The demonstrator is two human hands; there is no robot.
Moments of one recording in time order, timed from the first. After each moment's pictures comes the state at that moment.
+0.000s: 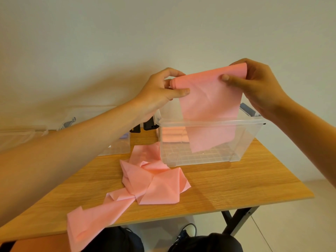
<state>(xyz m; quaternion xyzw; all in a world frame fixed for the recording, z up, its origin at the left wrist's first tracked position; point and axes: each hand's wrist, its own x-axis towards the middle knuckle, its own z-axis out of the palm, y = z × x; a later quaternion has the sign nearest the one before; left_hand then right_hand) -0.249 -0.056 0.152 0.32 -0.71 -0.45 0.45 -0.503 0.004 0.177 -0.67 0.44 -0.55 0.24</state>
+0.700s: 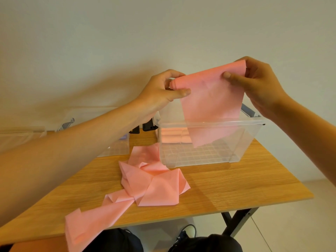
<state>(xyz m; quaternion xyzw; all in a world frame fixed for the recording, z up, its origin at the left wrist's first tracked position) -0.254 -0.059 0.150 0.31 -0.72 -0.43 0.45 -0.504 0.002 0.180 -0.66 0.45 -0.56 0.22</state>
